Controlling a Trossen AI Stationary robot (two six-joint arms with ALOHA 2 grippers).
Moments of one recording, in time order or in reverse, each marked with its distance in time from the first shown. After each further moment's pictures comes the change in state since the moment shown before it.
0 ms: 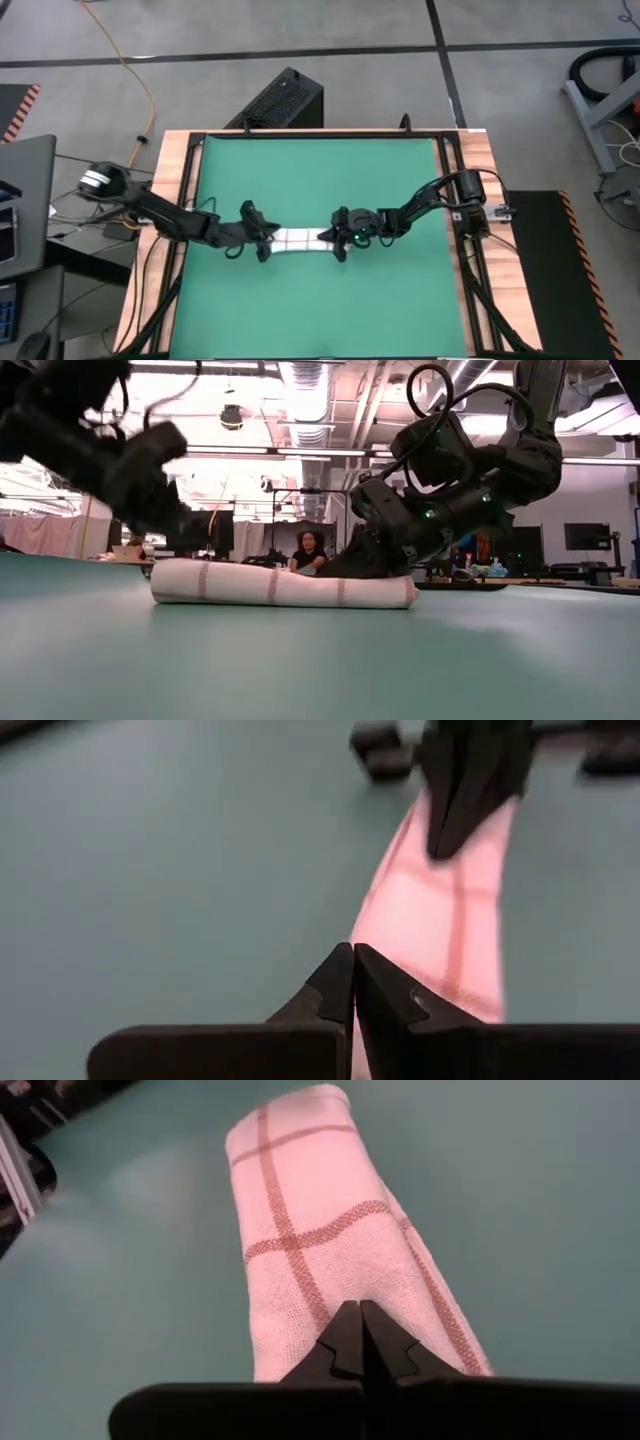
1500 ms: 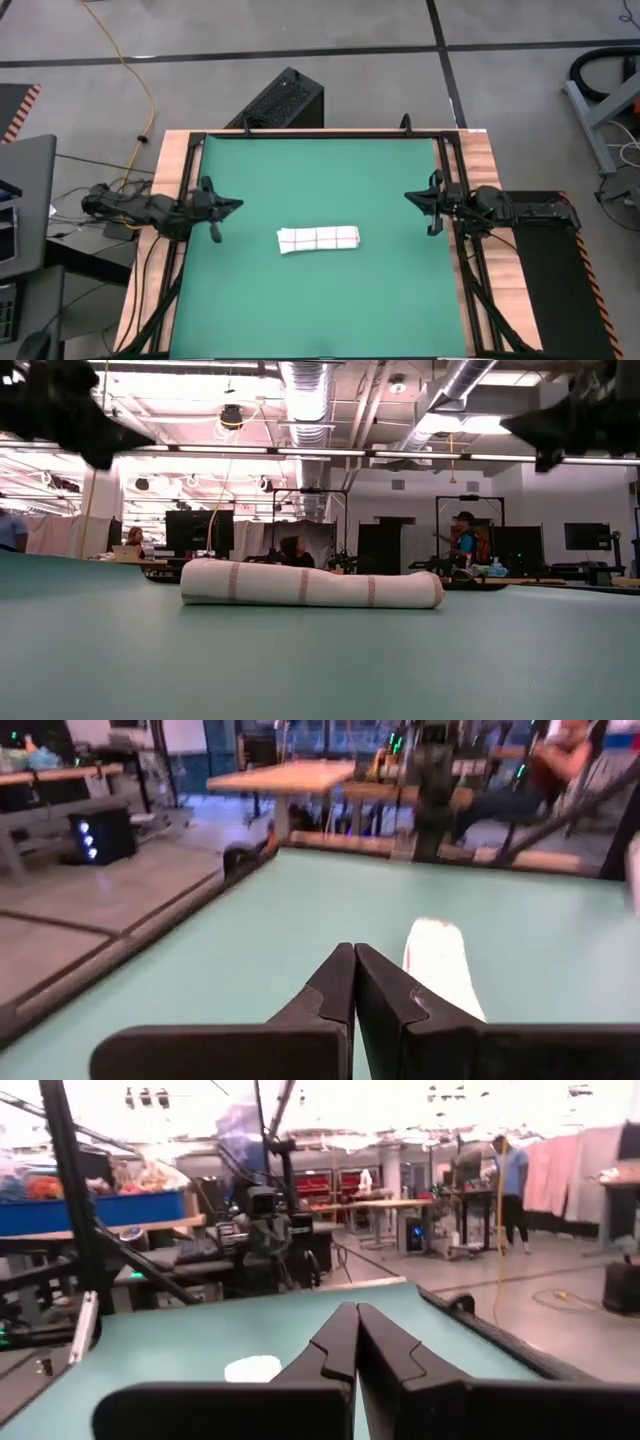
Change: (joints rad) left arm 0.003 -1.317 -0.095 -0.683 -0.017 0.400; right arm -0.058 -1.991 -0.627 -0.641 0.166 -0.391
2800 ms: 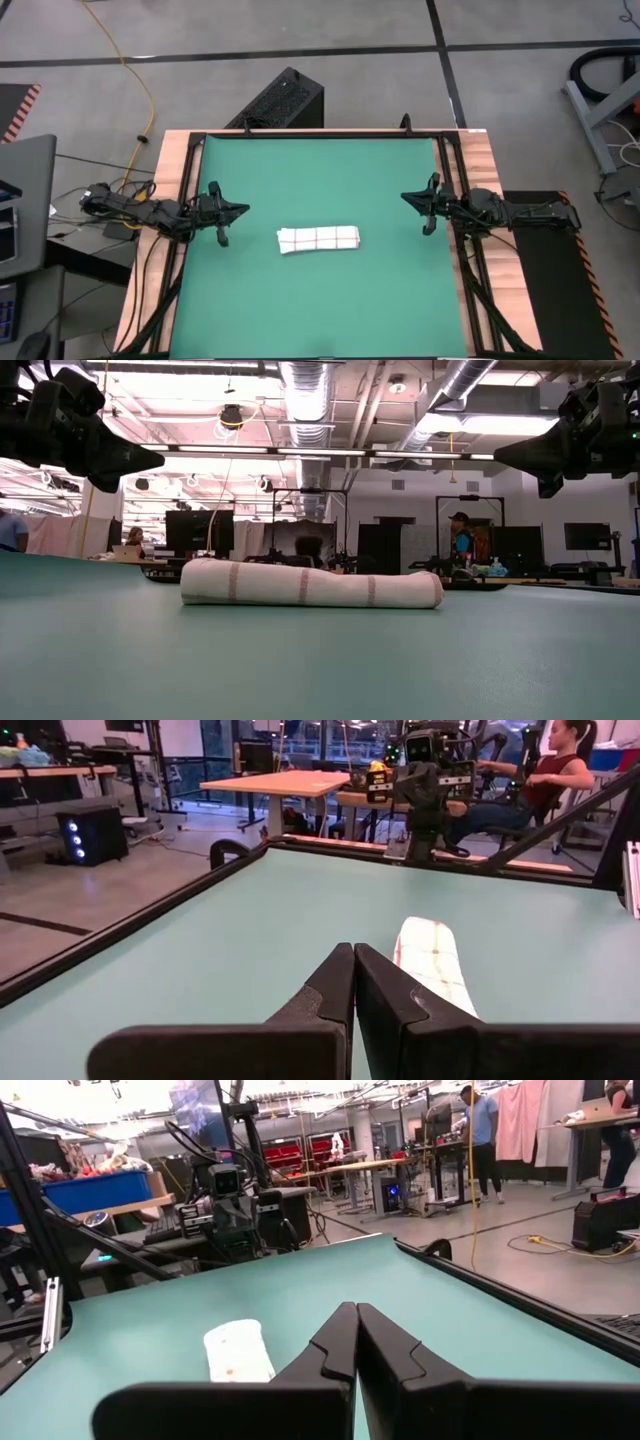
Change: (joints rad) left arm -0.002 0.046 -0.174 0.250 0.009 -0.006; right arm -0.001 -0.022 -0.068 -0.065 0.082 0.104
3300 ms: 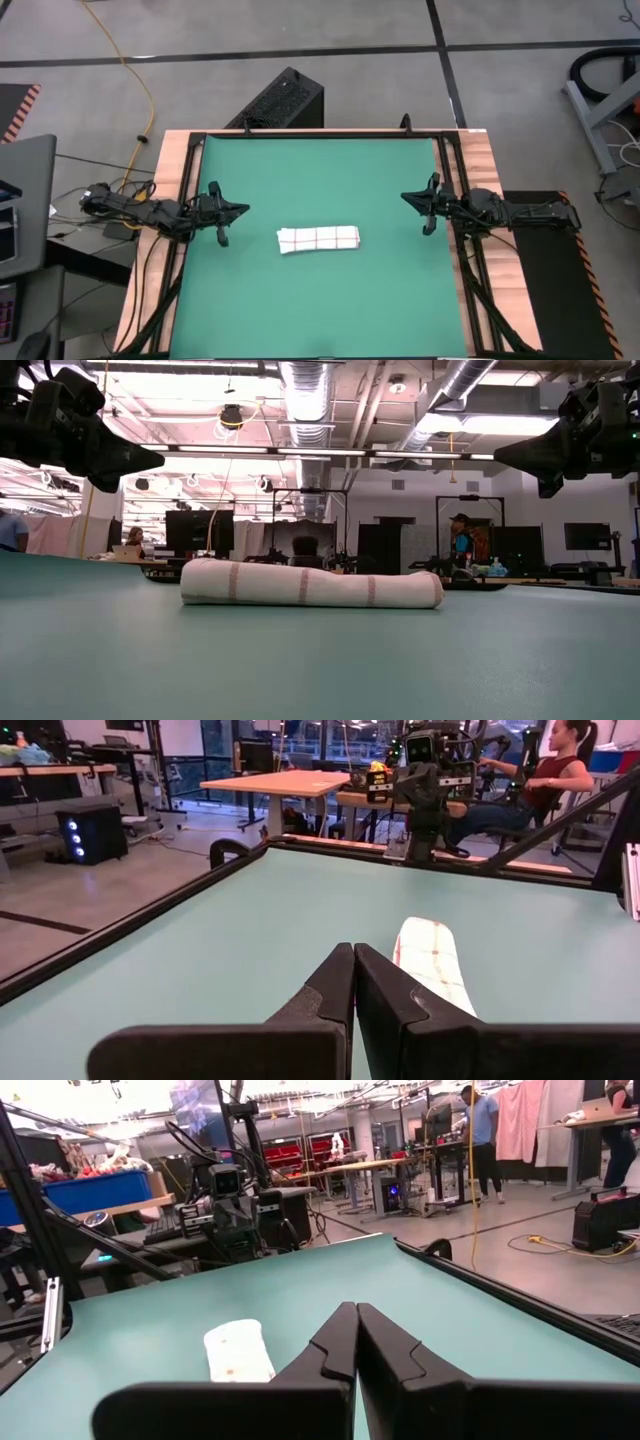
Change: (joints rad) left arm 0.000 0.000 0.000 0.000 0.000 -0.007; right arm 0.000 0.000 0.000 0.000 0.000 0.000
